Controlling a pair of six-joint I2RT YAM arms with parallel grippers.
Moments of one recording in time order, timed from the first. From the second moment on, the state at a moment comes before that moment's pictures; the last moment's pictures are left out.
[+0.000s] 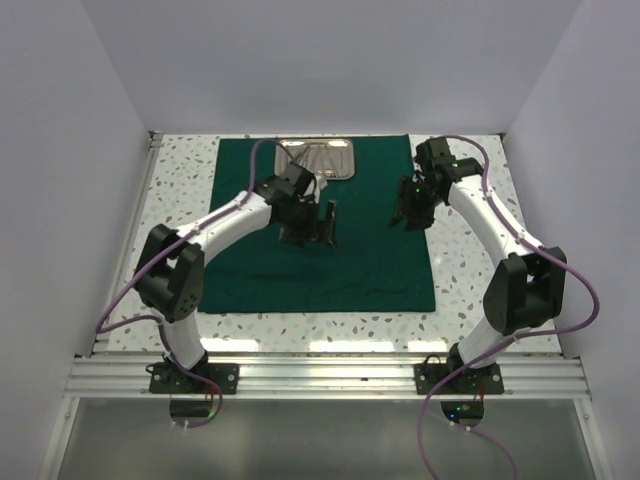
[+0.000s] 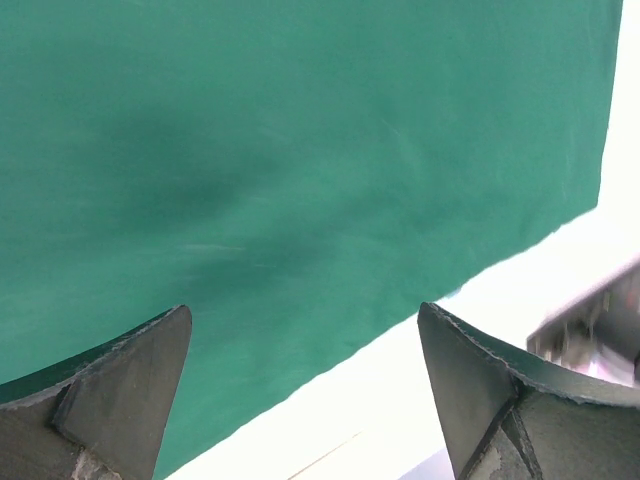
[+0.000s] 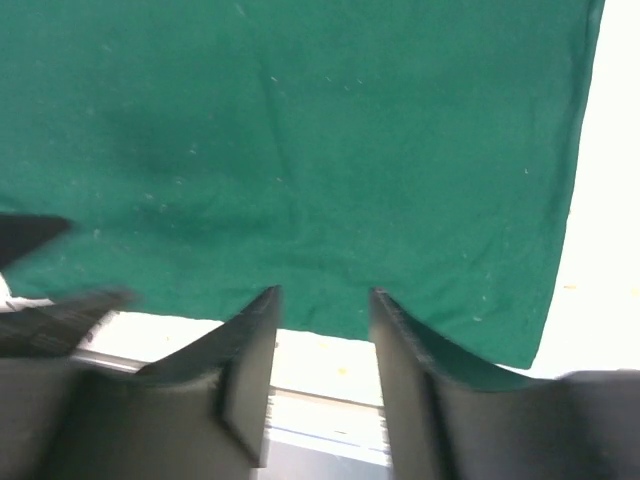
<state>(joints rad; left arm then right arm) -0.55 1.80 1.43 -0.69 0.26 -0.47 0.24 1.65 1.47 -0.99 -0.15 0.47</state>
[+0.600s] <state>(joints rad) -0.65 1.88 1.24 -0.54 0.29 -0.47 0.24 1.65 1.37 -1.01 -0.15 0.46</state>
